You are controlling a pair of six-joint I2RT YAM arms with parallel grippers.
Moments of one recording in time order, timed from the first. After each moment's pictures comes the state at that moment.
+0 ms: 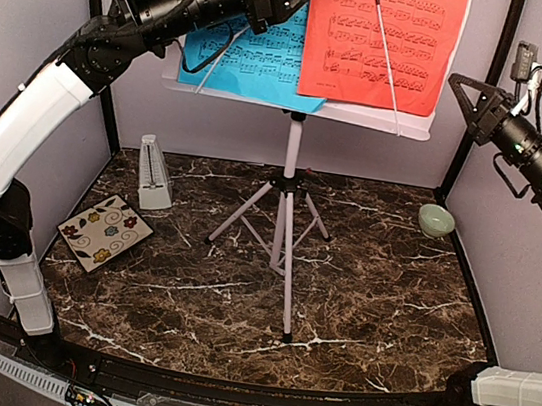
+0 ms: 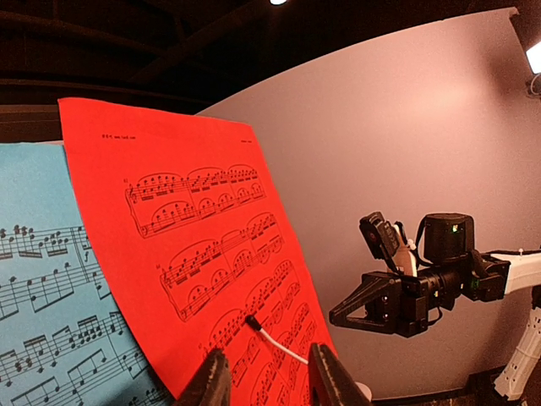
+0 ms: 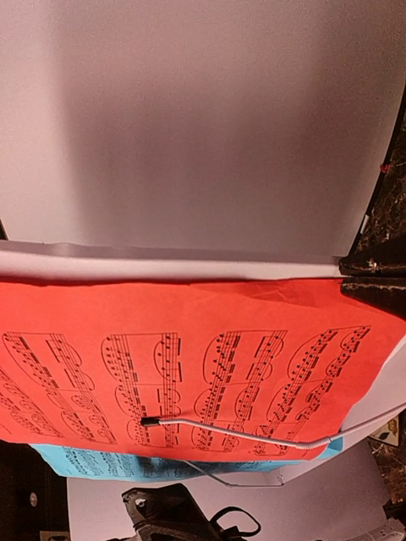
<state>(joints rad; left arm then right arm) -0.96 1.76 2.37 -0.25 0.27 0.21 0.41 0.98 1.32 -0.07 -0.32 0.17</state>
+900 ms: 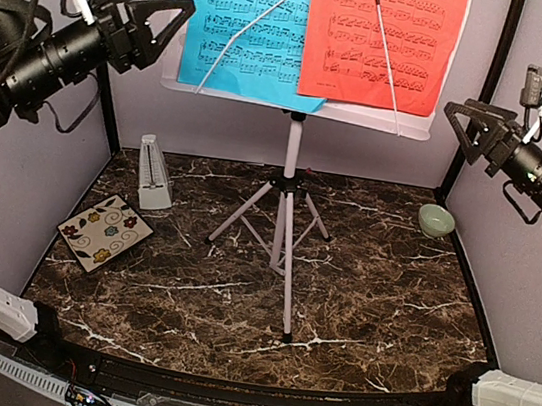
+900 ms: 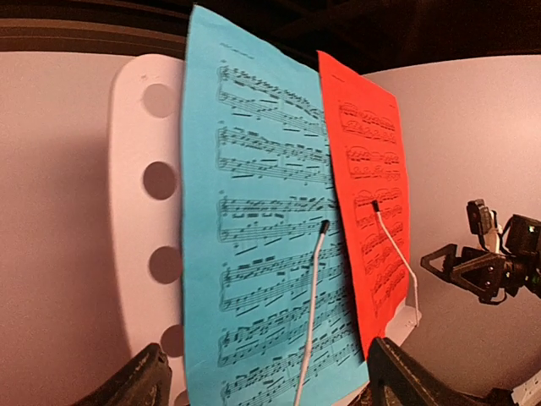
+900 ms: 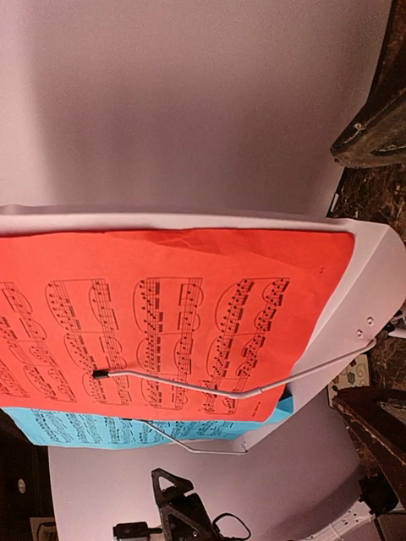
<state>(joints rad) -0.96 1.14 1.64 -0.18 -0.14 0.10 0.41 0.86 1.25 -0.18 -0.38 0.18</state>
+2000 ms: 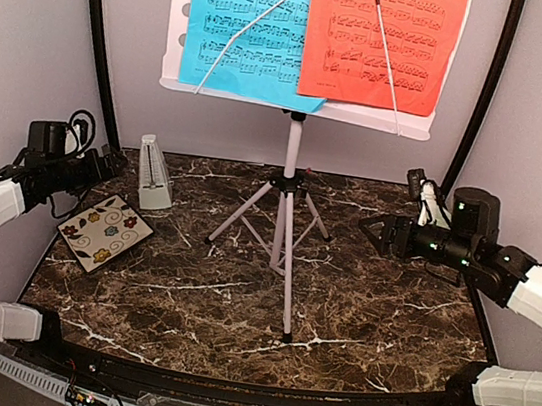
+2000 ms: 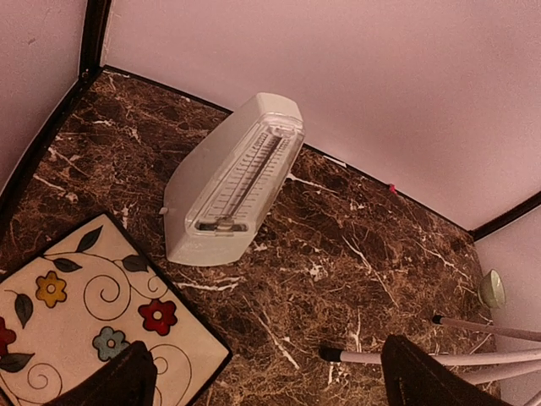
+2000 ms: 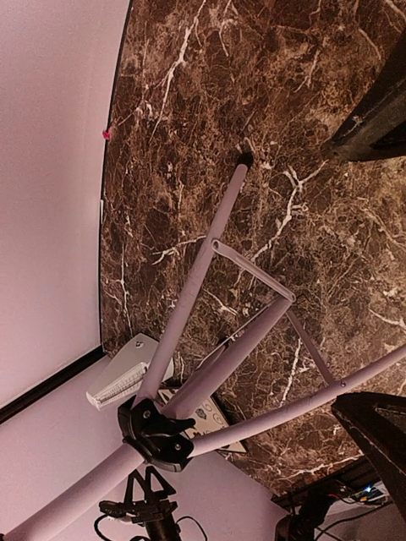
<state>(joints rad) 0.00 1.03 0.82 -0.28 0.21 -0.48 0.57 0.93 0.76 -0.21 -0.21 0.32</state>
